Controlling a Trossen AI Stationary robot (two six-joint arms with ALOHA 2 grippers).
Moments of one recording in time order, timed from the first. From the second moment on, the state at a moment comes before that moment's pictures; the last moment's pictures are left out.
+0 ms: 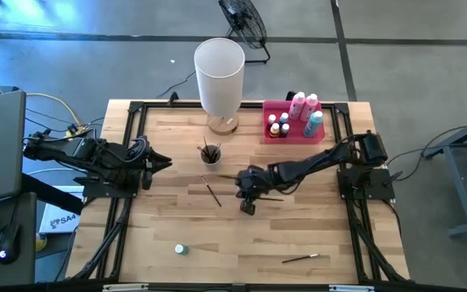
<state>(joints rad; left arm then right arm) -0.24 0.42 0.63 -0.63 -0.40 -0.46 0.12 1.85 1.07 -0.05 -0.03 0.45</state>
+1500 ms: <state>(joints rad) -0.24 0.84 0.68 0.28 -0.43 -0.14 0.00 1.54 1.07 0.80 0.05 0.34</state>
